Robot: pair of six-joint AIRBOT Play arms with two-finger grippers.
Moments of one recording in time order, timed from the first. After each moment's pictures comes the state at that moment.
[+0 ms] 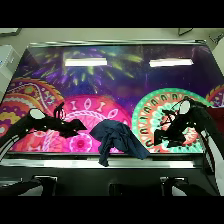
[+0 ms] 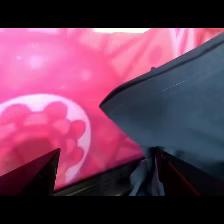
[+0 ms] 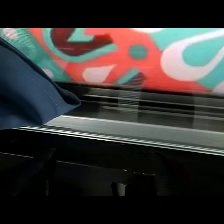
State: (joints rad) left arm -0.10 -1.31 0.74 0.75 -1.05 -1.44; right arm 0.01 -1.26 0.90 -1.35 1.60 1.58
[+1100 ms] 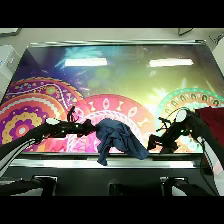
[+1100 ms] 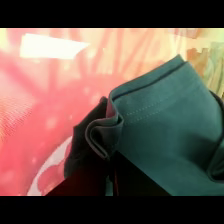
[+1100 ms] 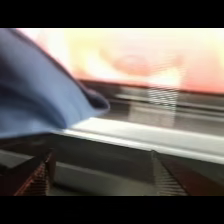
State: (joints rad) left arm -0.27 -1.42 0.66 0.25 -0.81 -1.16; right arm 0.01 -1.26 0.74 -1.20 1.49 1.60
